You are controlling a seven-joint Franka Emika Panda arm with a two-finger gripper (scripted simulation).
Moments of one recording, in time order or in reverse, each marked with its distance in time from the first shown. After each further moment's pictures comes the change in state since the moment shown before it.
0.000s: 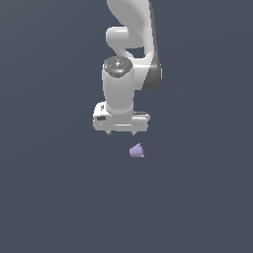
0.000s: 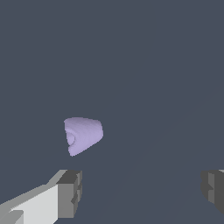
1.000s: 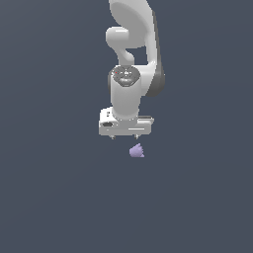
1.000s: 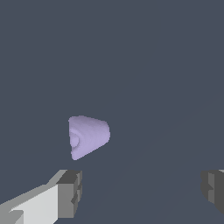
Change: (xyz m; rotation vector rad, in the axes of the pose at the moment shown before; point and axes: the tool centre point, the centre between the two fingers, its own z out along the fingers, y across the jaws) arm 0.003 -0.015 0.020 -0.017 -0.005 -0.079
